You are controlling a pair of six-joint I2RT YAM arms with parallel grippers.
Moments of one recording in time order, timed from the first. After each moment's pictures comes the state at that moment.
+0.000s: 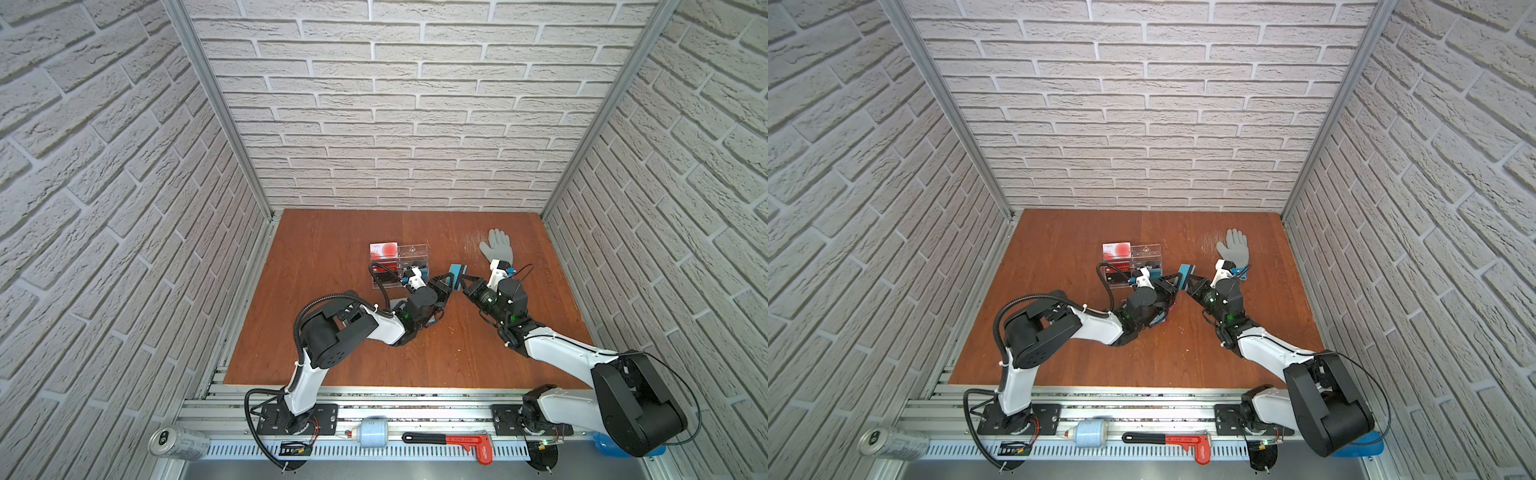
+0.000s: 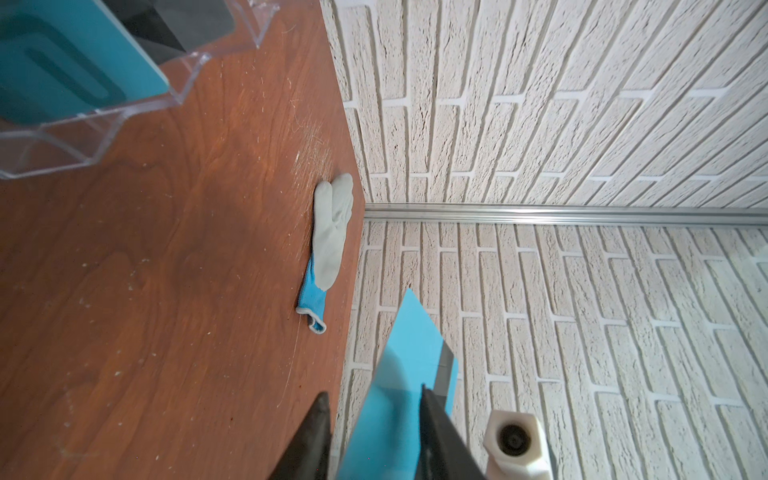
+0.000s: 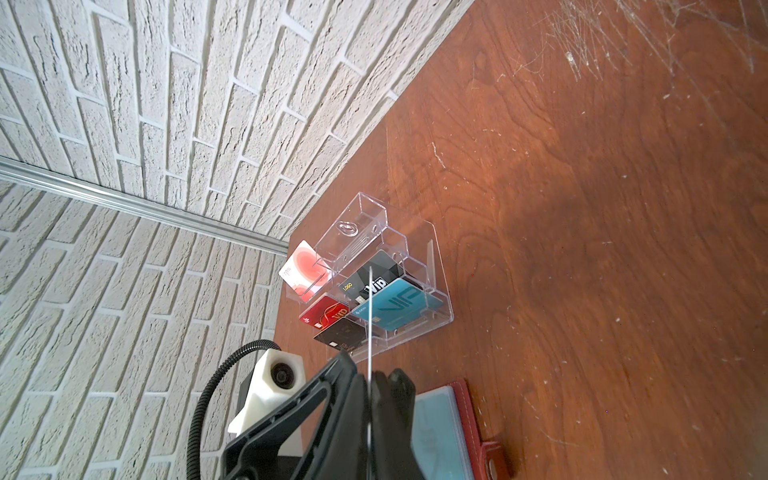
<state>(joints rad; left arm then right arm) -1.00 2.03 0.98 0.94 -0.31 -1.57 0.29 1.27 0.42 0.55 -0.12 1.04</state>
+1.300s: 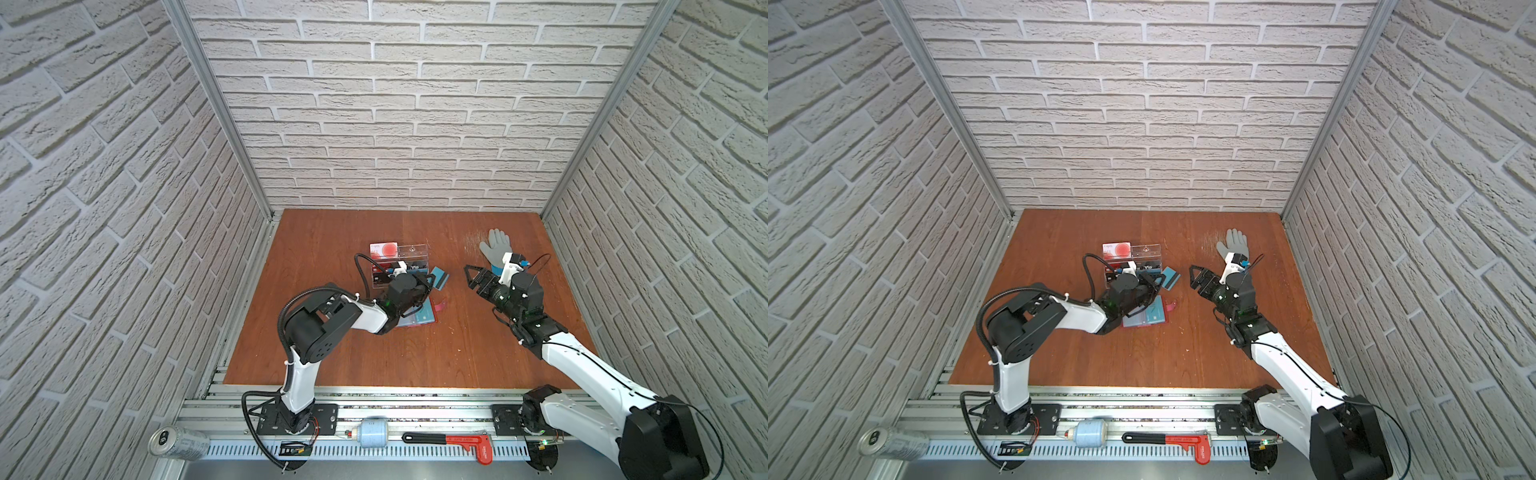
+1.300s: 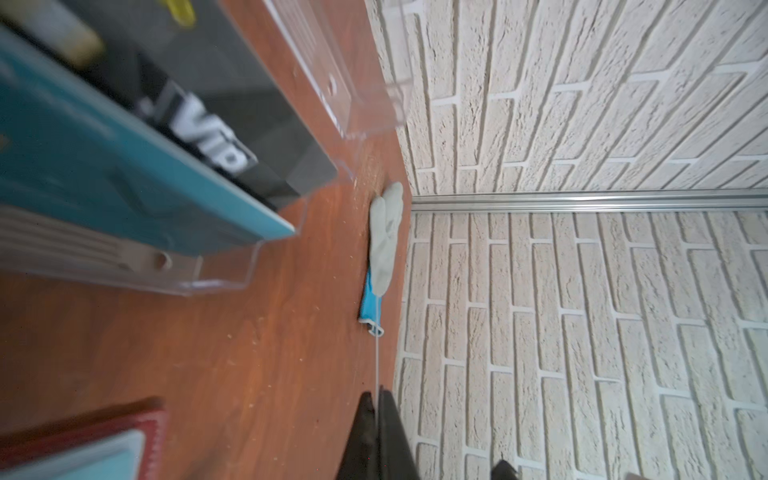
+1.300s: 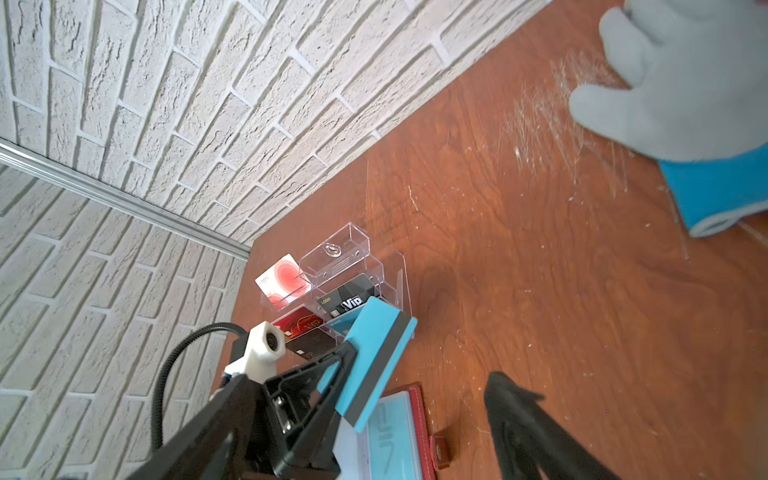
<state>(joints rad) -0.79 1.92 0.90 0.75 0.01 -1.45 0.25 1.02 0.55 0.12 -0.04 0.80</state>
